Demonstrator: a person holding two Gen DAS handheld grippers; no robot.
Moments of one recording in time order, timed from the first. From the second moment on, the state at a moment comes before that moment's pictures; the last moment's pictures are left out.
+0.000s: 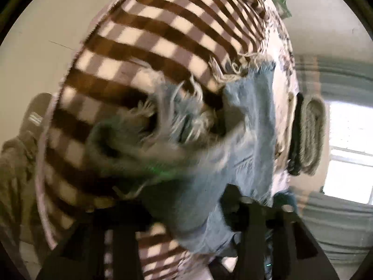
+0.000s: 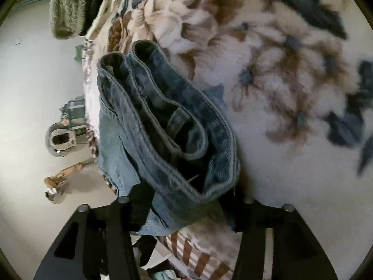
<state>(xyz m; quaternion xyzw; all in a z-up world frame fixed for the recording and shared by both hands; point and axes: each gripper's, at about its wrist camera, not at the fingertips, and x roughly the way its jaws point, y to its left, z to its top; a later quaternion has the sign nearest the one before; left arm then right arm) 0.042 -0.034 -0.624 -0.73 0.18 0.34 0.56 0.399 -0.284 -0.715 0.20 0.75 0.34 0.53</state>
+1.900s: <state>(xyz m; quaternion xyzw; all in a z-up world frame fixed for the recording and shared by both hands) 0.566 0.348 -0.430 -0.53 0.36 0.08 0.76 0.708 -0.028 -0.494 0.39 0.51 0.19 0.74</state>
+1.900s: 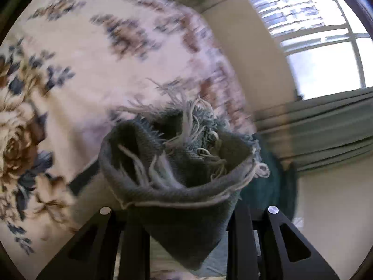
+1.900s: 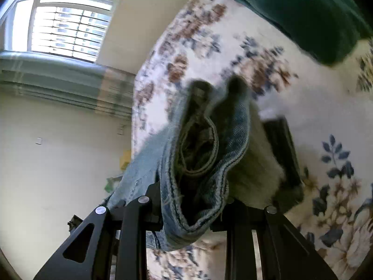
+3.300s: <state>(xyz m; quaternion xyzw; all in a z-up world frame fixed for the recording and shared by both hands) 0.457 0.250 -0.253 -0.08 0.45 0.12 0.88 0.528 -0.011 -0.277 -0.03 0.46 0.01 0.89</state>
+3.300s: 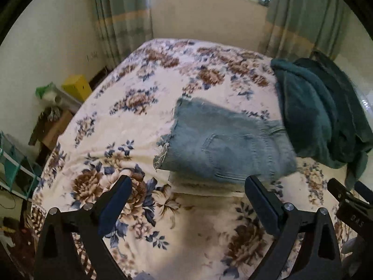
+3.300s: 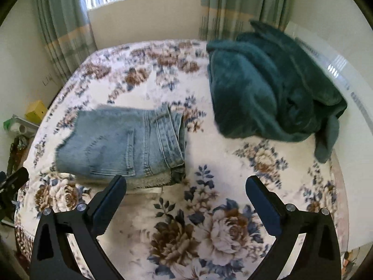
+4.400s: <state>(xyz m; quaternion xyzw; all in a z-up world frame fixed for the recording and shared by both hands) 0.182 0.179 -0.026 -0.04 0.32 0.08 0.94 0.153 -0.062 0.035 -0.04 0.31 0.07 0.95</state>
